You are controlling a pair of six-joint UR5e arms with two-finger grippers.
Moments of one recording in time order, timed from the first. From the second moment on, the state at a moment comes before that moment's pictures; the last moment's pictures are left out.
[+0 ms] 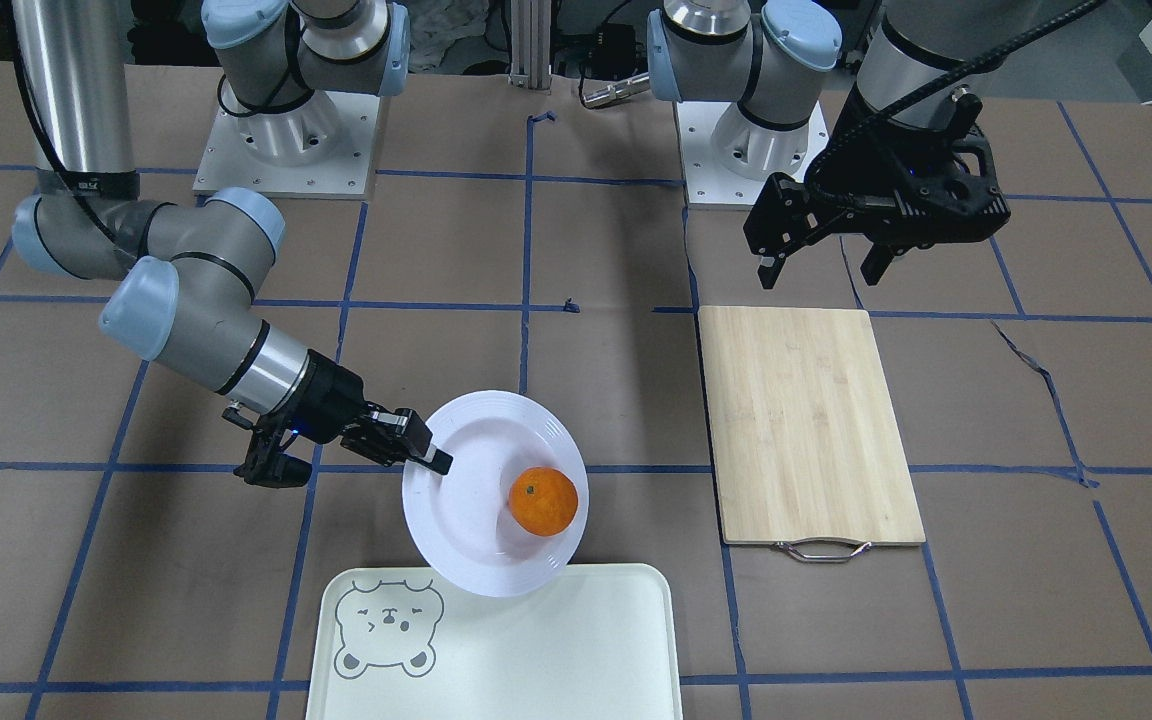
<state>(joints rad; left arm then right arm) -1.55 -1.55 -1.59 -1.48 1.55 -0.07 1.48 -1.17 2.00 -2.61 -0.72 0.33</state>
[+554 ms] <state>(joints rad) -1.54 -1.54 -1.61 -1.48 1.55 -0.07 1.46 -1.15 1.97 -2.65 -0.59 0.32</state>
